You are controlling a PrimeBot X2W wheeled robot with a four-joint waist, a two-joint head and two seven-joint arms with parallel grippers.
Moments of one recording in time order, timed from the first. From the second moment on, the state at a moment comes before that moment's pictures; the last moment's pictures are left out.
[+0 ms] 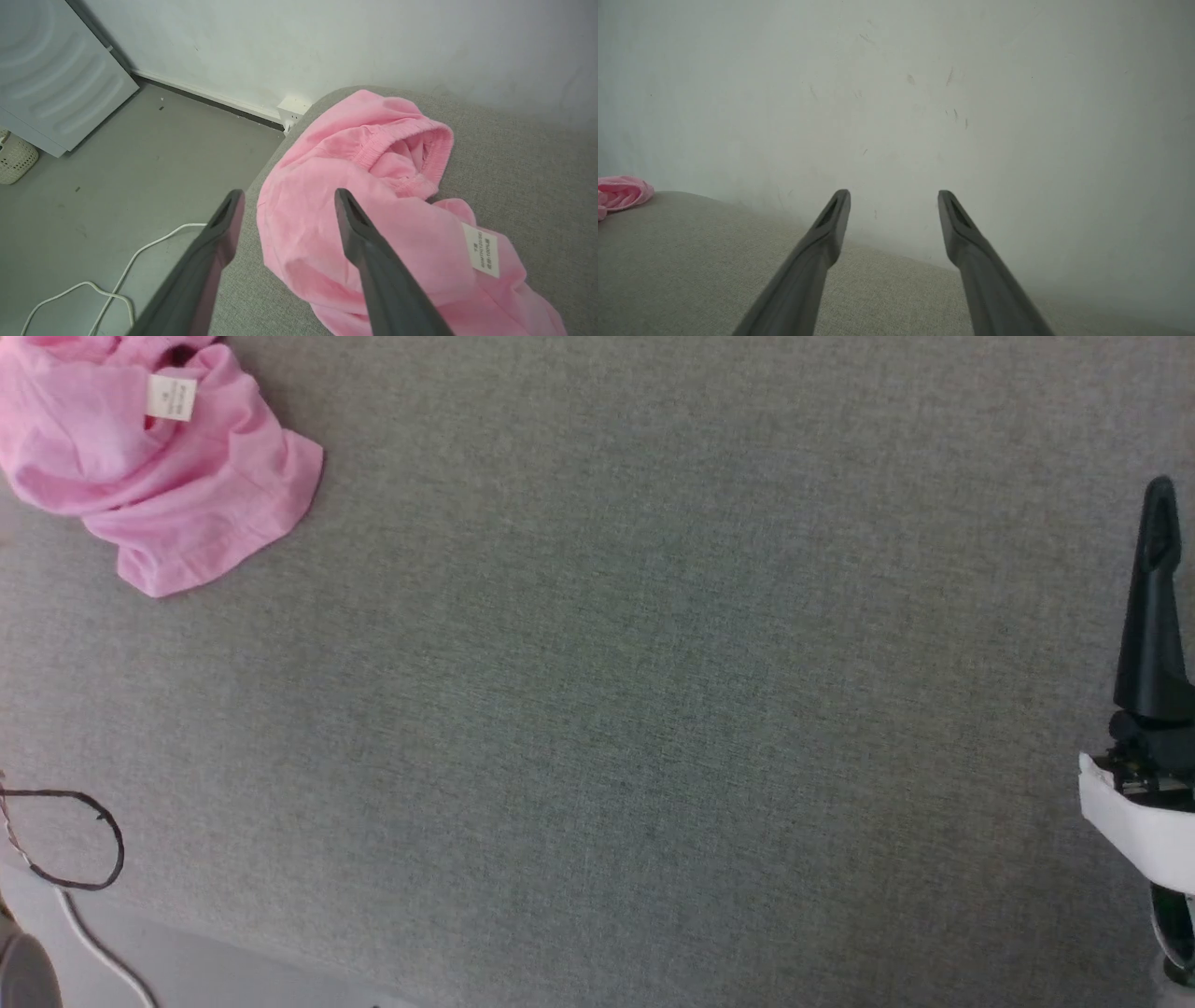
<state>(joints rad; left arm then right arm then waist) -0.98 0.48 0.19 0.84 -0.24 -0.09 0.17 -0.16 -0.11 -0.12 -0.41 -0.06 0.13 -0.24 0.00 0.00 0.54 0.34</state>
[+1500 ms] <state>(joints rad) -1.25 0.72 -0.39 0.78 -0.59 -0.12 0.35 -0.16 -0.08 -0.10 -0.43 -0.10 0.13 -0.26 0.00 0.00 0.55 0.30</state>
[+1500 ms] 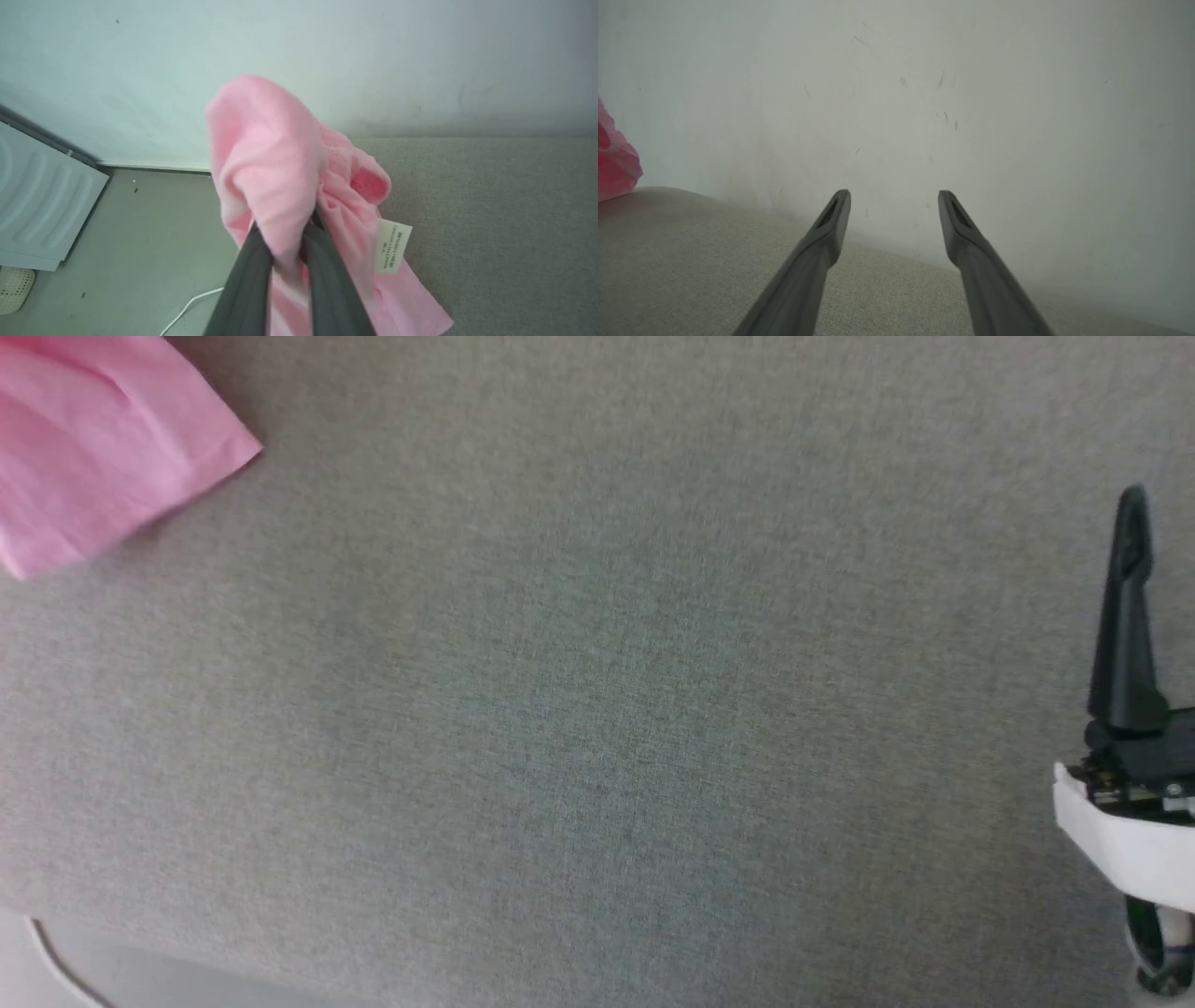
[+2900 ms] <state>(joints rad) -0.98 0.37 -1.27 0.39 -0.59 -0.12 0.27 -0.05 -0.05 -0.12 -0.24 0.02 0.13 -0.26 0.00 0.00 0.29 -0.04</state>
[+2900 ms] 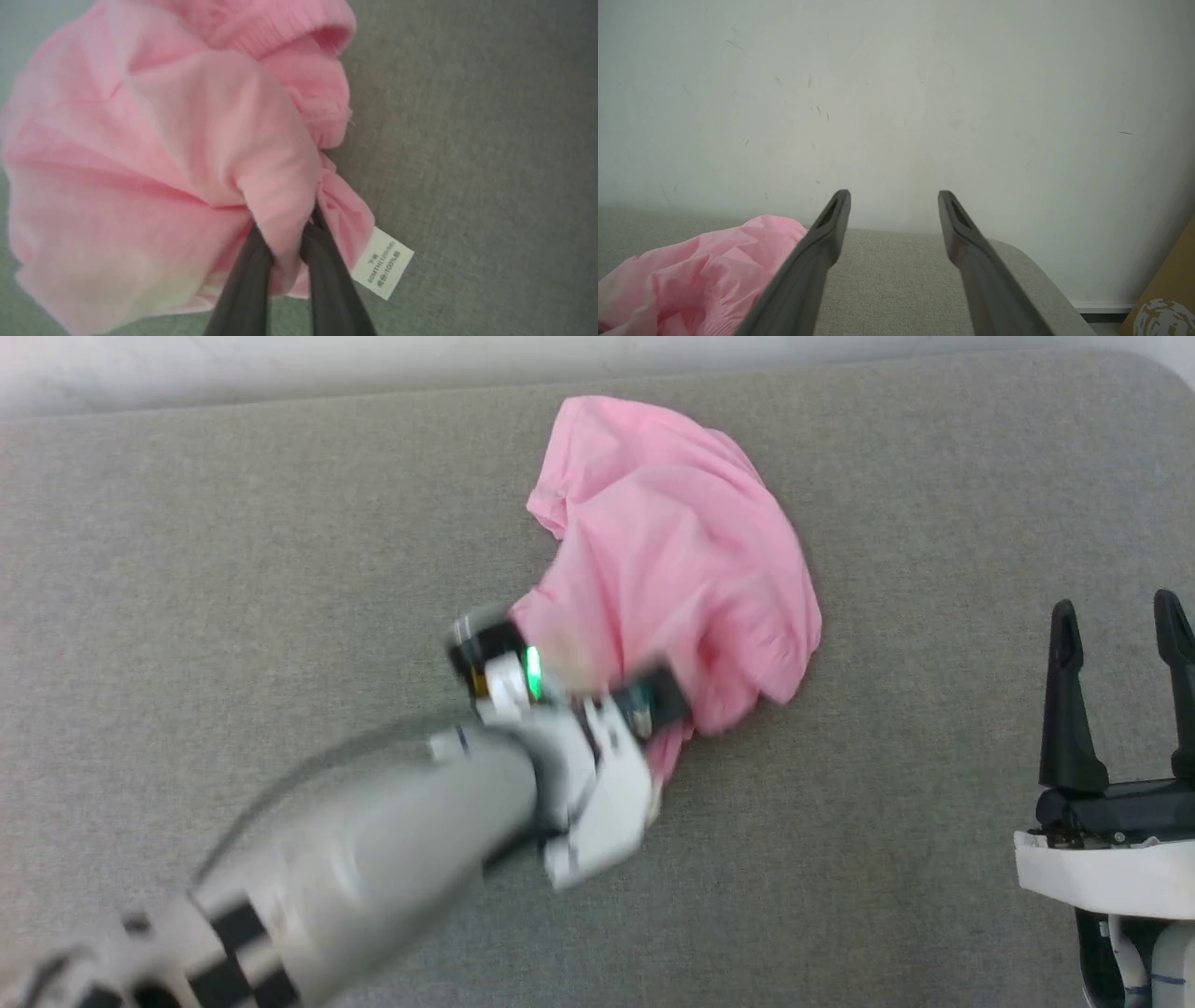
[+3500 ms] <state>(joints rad) -0.81 0.32 -1.15 0.34 -0.52 -0.04 -0.02 0.01 -0.05 -0.13 -0.20 0.03 0.13 -0.26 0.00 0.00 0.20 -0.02</state>
